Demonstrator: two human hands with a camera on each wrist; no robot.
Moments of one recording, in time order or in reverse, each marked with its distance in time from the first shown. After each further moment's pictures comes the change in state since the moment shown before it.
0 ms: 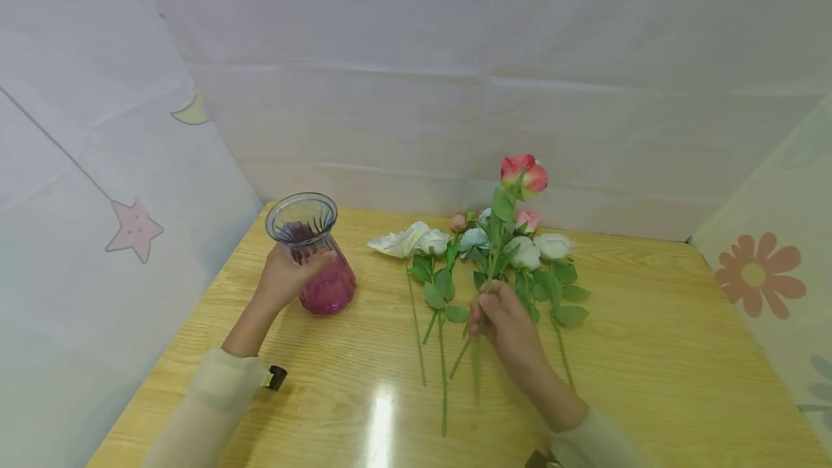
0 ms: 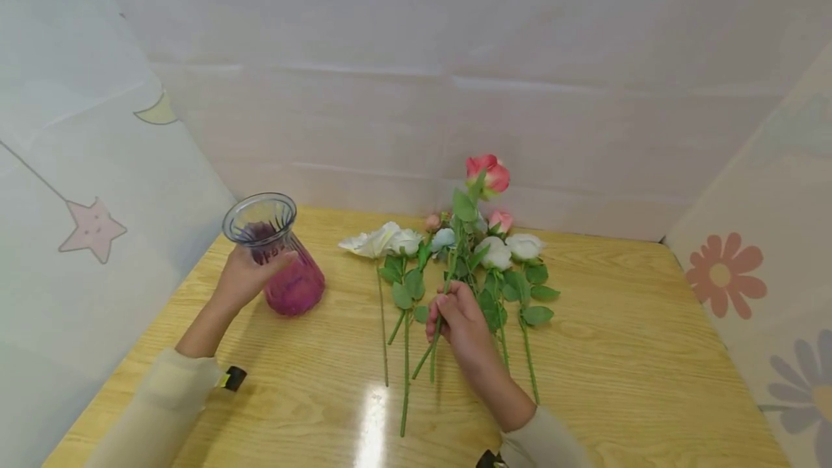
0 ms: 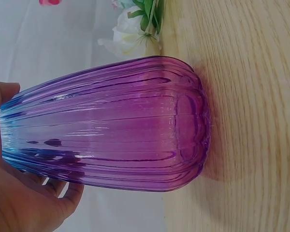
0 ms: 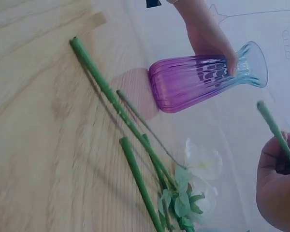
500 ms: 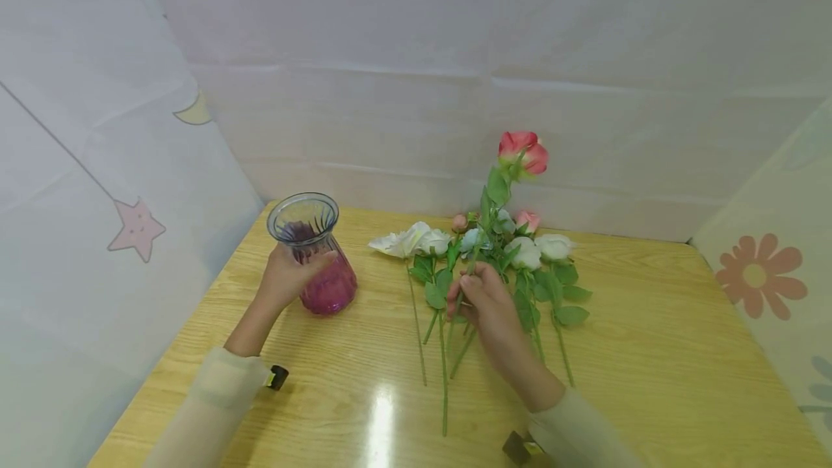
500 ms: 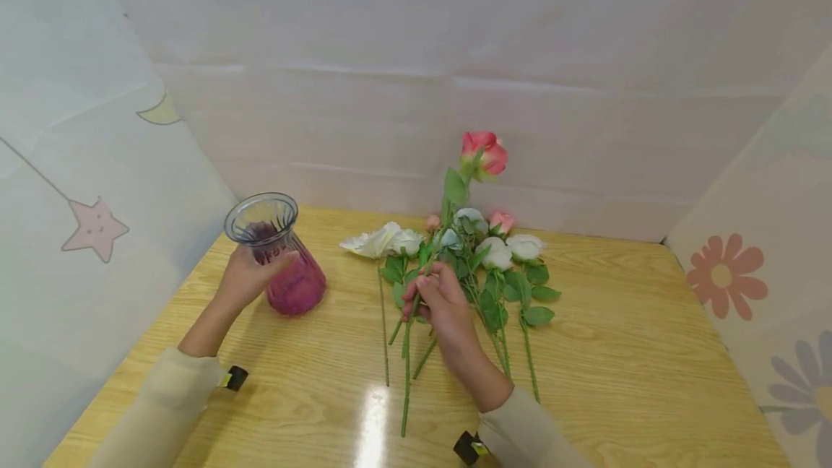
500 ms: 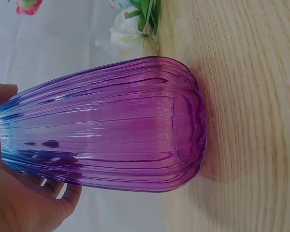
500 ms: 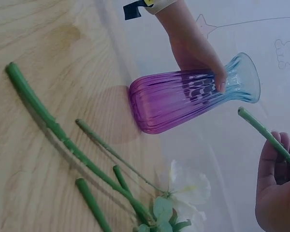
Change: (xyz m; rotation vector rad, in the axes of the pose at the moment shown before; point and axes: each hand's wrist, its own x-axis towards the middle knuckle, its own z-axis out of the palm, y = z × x) left_hand 0.001 -0.002 0.001 0.006 0.008 -0.007; right_hand 0.022 -0.015 0.028 0.093 0.025 -0.022
